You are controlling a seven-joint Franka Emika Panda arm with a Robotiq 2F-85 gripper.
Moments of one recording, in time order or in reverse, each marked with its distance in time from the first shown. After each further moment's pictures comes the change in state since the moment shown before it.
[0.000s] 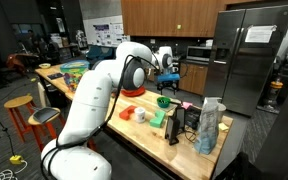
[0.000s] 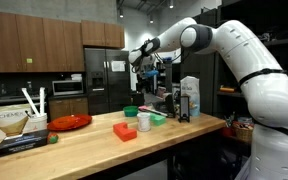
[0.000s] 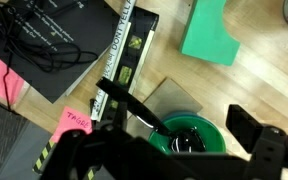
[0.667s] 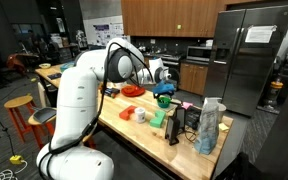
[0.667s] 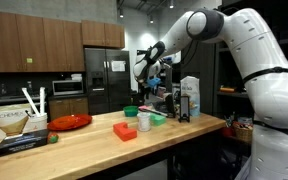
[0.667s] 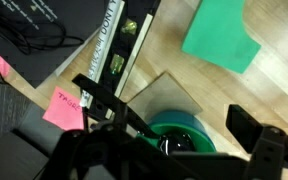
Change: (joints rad) arm 0.151 -0.188 -0.136 -0.497 -0.041 0.537 0.000
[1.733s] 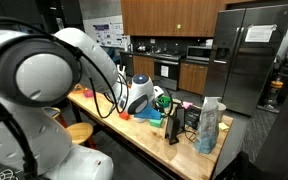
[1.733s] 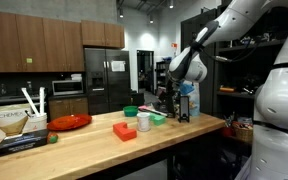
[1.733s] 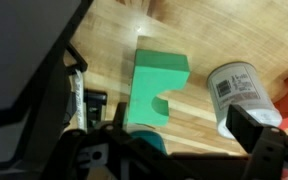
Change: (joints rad) arm 0.037 -0.726 -0.094 -1.000 0.340 0.578 -0.169
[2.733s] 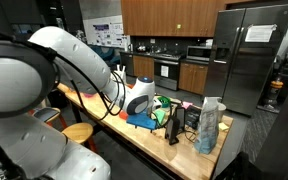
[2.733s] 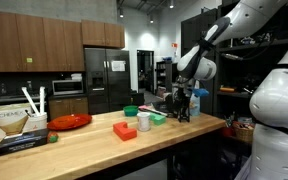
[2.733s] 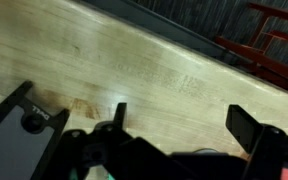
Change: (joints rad) arm -0.195 -0.091 0.135 -0.040 -0.045 -0.458 0.088
